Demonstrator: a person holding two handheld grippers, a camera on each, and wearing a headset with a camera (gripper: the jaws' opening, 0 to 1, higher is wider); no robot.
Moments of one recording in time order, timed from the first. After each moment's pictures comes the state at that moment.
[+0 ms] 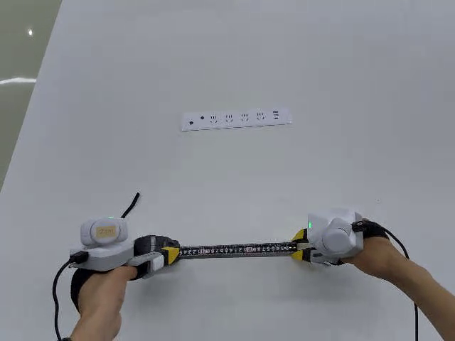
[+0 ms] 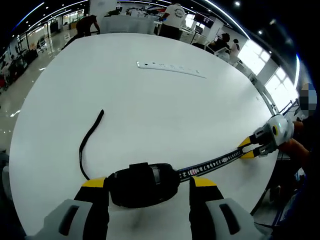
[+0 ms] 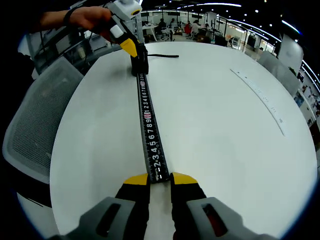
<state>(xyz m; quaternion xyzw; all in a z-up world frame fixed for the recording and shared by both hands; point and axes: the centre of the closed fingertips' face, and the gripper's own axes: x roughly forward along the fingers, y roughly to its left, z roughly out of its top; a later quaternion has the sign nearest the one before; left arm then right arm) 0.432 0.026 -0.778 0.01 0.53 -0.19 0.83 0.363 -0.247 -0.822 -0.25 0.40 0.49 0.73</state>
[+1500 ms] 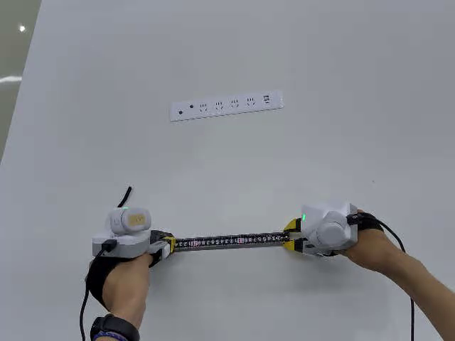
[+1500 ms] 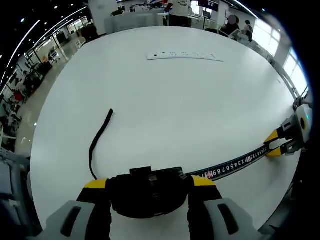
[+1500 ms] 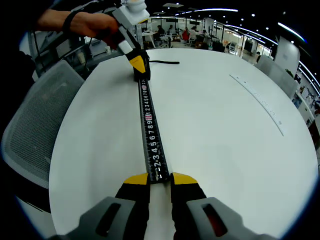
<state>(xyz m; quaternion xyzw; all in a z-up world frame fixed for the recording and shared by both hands) 0.436 0.032 -0.792 0.12 0.53 -0.11 0.83 0.358 -0.235 -0.821 -0.23 0.37 0.50 0.75</state>
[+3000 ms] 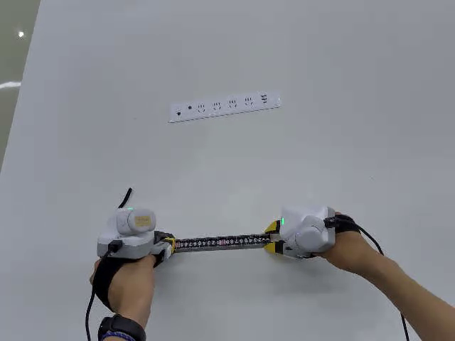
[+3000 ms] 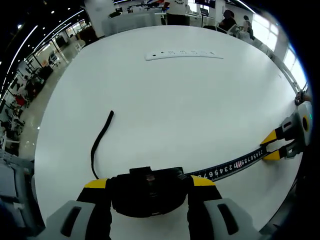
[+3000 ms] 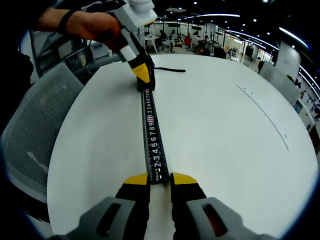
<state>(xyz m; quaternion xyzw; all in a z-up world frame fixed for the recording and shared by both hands) 0.437 0.033 -0.791 0.14 0.52 -0.10 0.83 0.364 -0.196 -0.820 -0.23 0.35 0.50 0.76</state>
